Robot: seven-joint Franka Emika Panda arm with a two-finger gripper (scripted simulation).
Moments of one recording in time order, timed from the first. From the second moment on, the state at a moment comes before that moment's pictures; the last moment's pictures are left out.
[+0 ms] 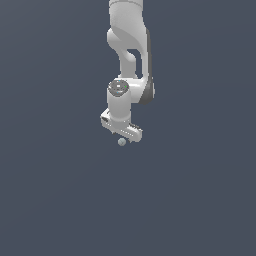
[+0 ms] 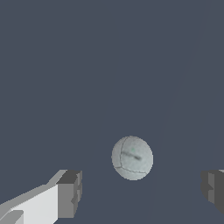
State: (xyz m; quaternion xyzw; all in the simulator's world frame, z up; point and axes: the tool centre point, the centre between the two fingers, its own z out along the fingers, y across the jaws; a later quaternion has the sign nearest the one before) arm -0.067 -0.031 0.072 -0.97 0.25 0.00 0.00
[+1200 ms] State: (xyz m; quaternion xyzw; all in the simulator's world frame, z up) arm -0.069 -0.031 0.021 -0.97 0.26 0.00 0.00
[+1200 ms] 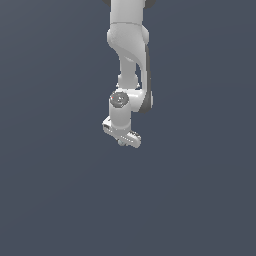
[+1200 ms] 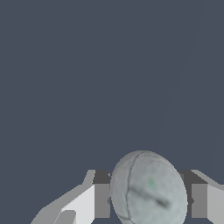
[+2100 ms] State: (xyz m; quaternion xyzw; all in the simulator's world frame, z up) arm -0.074 -0.034 0.037 -0.97 0.26 0.00 0.00
